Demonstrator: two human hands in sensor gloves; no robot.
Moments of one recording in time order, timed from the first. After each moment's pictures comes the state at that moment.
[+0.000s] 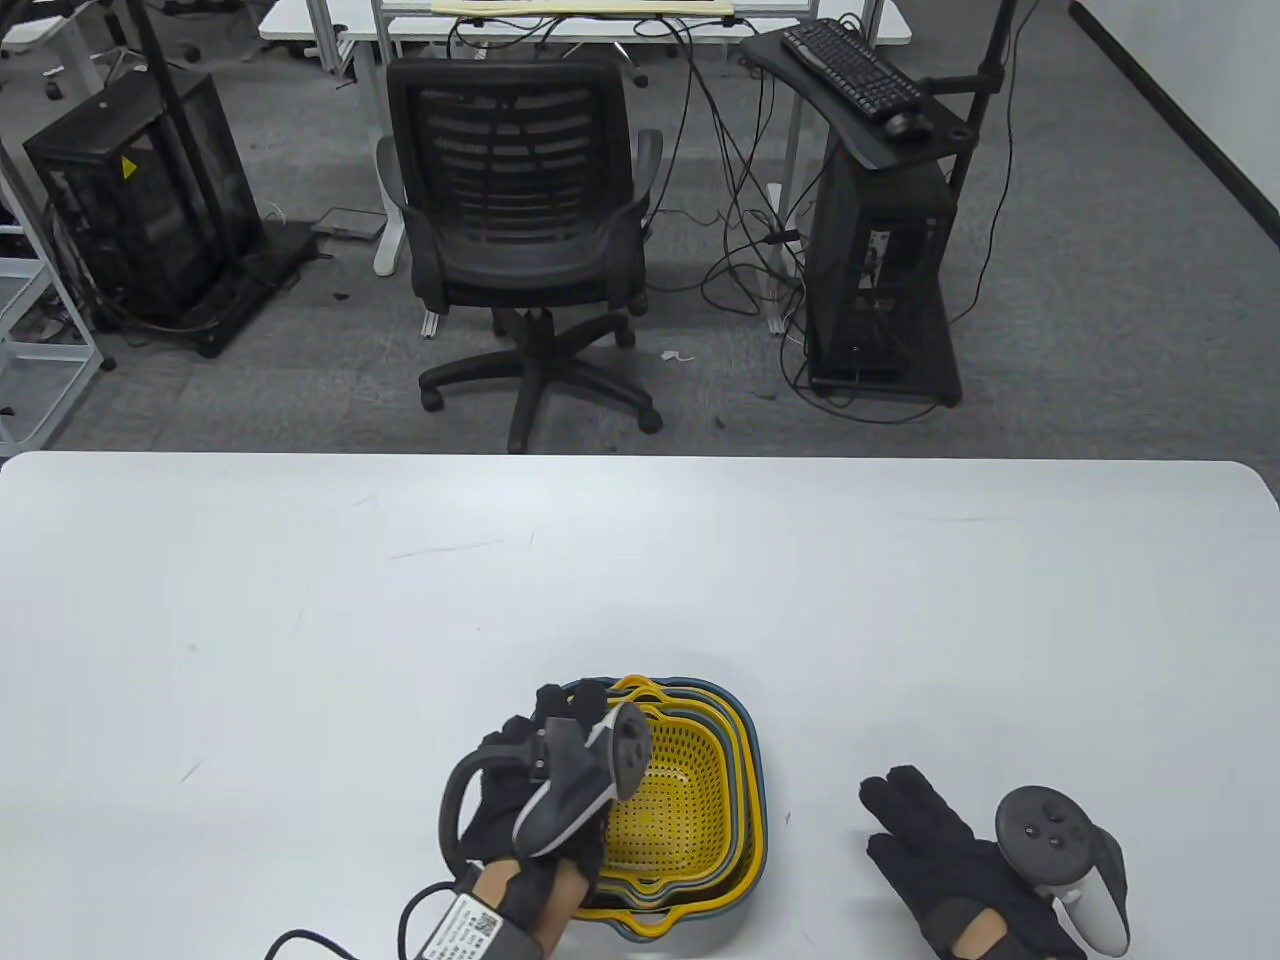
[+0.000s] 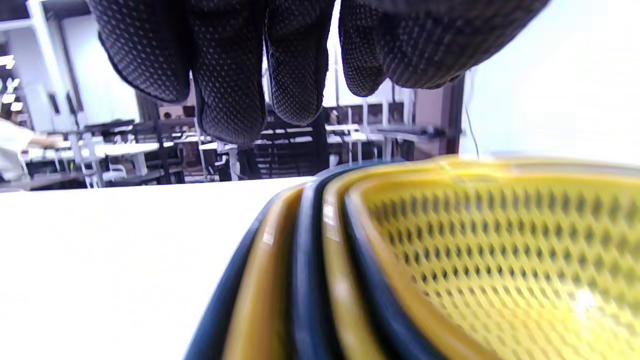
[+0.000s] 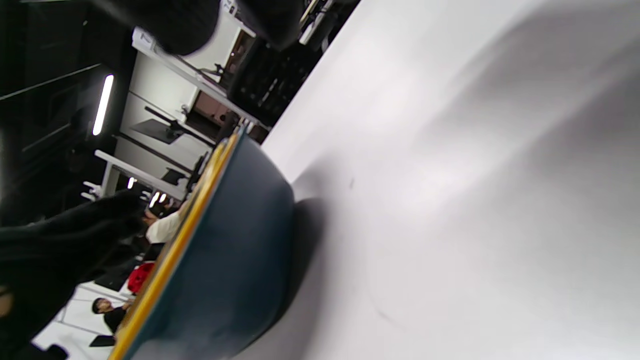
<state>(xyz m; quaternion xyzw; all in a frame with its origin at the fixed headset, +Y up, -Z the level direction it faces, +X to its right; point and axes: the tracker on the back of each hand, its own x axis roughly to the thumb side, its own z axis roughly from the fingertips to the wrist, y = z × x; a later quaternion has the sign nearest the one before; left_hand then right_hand) -0.120 -0.650 -0.325 0.00 0.01 -0.01 1.00 0.252 -0.731 -0.270 0.06 0.12 0.87 0.47</state>
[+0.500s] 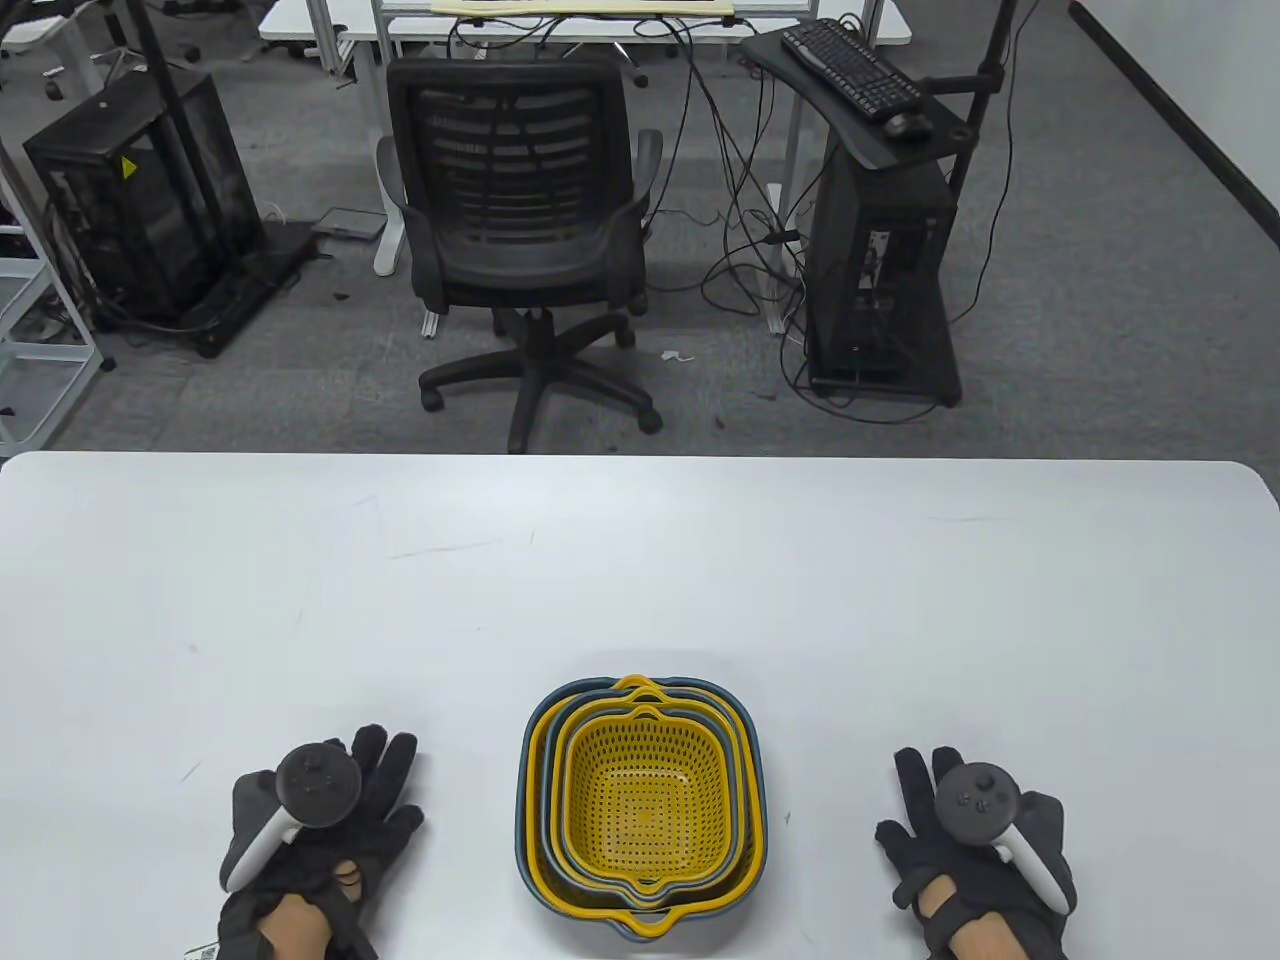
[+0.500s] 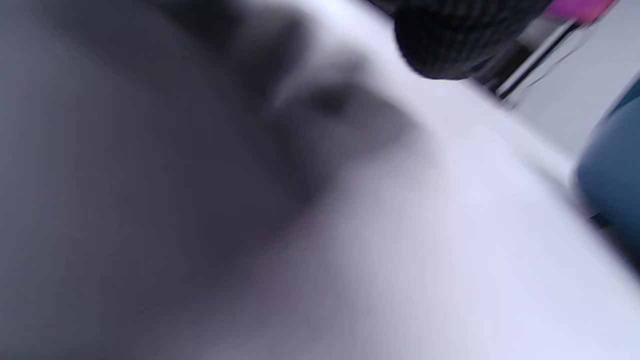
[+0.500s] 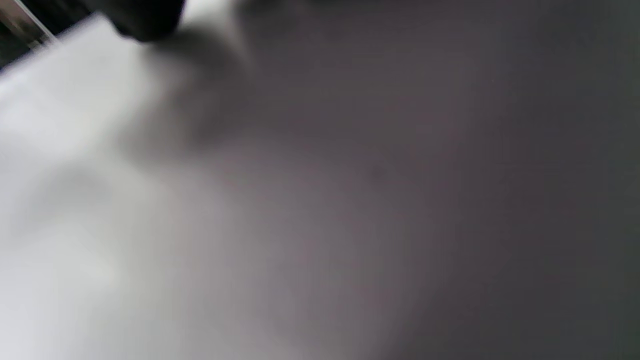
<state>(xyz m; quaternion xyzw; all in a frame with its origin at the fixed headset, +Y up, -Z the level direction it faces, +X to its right) -0.315 -0.794 -0.337 -0.25 0.03 0.23 0.94 0.260 -0.803 -0.316 -0.11 0.24 0.94 0.23</state>
